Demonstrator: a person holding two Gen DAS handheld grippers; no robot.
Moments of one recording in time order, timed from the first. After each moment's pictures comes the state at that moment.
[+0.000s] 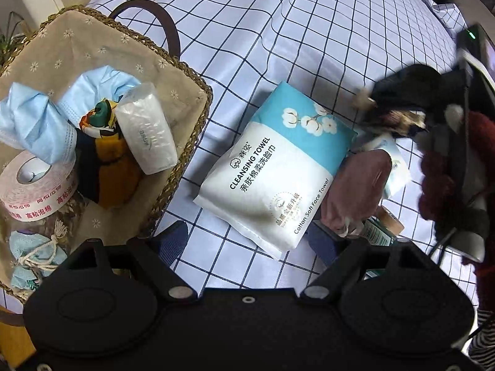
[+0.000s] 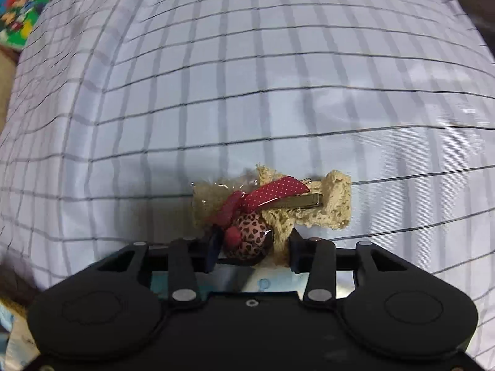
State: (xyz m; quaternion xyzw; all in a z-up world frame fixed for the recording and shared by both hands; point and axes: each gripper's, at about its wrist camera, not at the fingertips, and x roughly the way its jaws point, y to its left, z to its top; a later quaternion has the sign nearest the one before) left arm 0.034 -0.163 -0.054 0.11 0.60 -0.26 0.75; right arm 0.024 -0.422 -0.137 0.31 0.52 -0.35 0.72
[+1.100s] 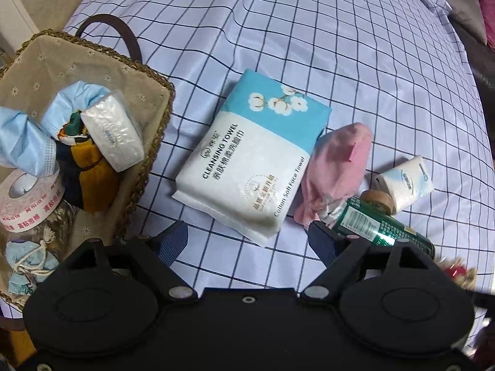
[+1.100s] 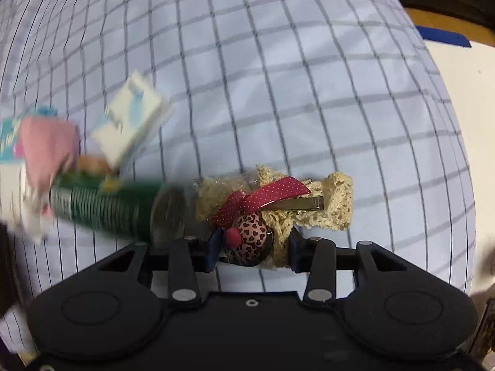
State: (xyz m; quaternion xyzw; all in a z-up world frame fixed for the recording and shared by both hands) left arm 0.012 -0.175 -0.057 0.16 0.58 -0.29 0.74; right arm -0.226 -0.379 -0.129 0.36 0.58 -0.38 0.63
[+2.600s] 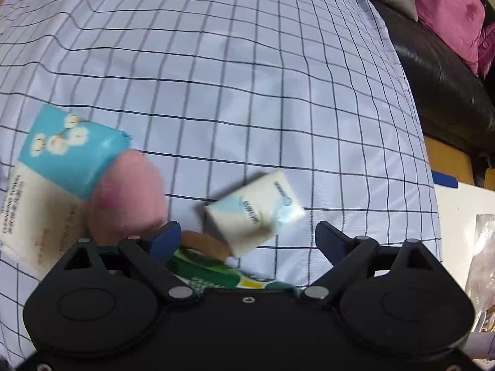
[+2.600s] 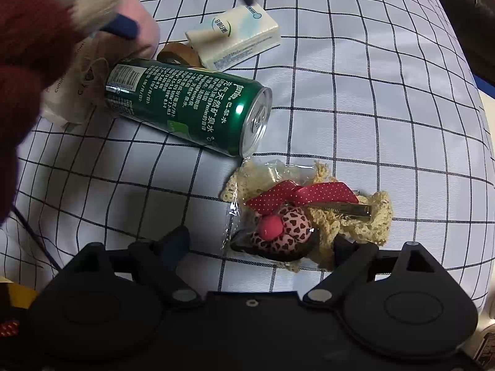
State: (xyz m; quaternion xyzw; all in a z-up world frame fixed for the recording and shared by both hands) left arm -0.058 -0.303 -0.080 0.14 0.57 -0.41 0.70; right arm -0.194 -0.279 -0.172 0.25 0.60 -0.30 0.70
